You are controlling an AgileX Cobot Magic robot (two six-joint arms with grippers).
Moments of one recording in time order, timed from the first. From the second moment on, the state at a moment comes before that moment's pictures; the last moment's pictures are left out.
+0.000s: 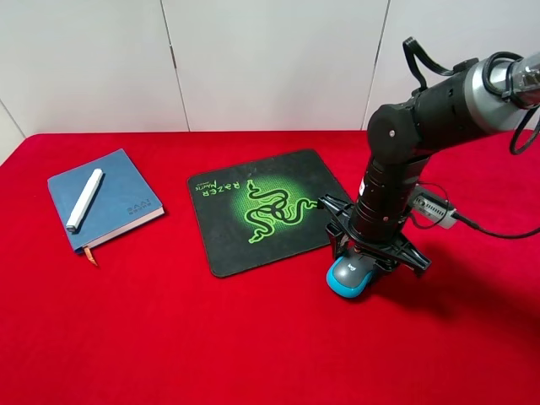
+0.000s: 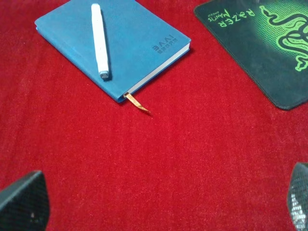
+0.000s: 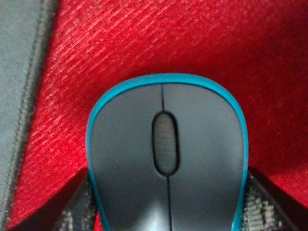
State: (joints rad) left arm 0.04 -0.01 -0.49 -0.12 1.07 0.15; right arm 0.53 1.93 -1.03 0.09 0.71 1.27
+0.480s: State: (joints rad) left arm 0.04 -0.01 -0.49 -0.12 1.07 0.15; right arm 0.53 1.74 -1.03 0.10 0.75 0.92
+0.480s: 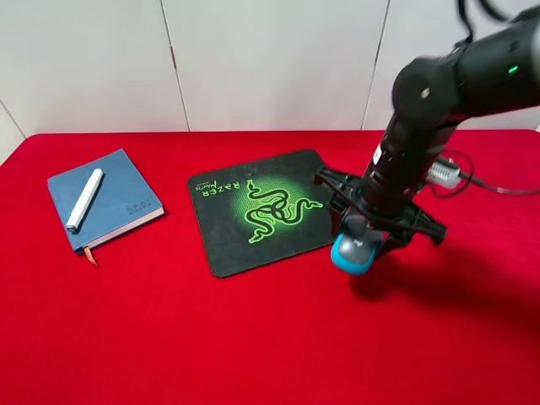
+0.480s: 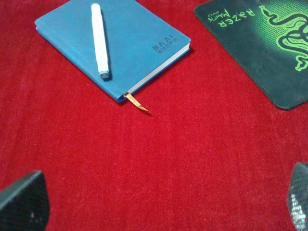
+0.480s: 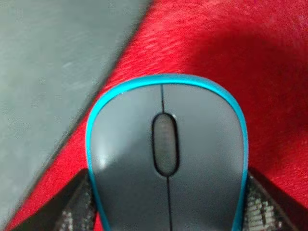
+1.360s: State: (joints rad) left arm 0.04 -0.01 -0.49 -0.12 1.07 0.15; right arm 0.53 2.07 -1.61 0.17 1.03 0.43
